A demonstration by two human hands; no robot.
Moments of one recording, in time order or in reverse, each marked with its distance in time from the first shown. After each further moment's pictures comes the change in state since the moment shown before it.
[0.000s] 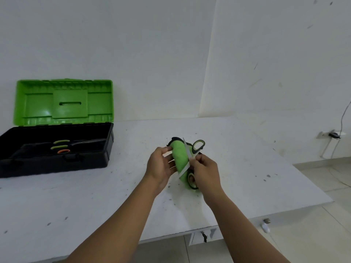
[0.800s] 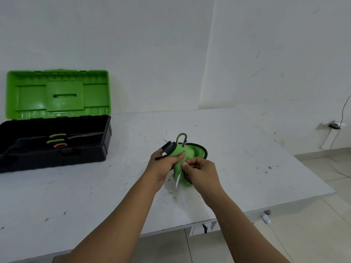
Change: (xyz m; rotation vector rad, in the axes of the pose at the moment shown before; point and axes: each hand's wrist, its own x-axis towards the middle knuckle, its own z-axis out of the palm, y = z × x) left_hand 0.013 -0.021 -0.018 0.337 0.026 0.063; right_hand -0.007 0.025 0.001 0.015 -0.084 0.039
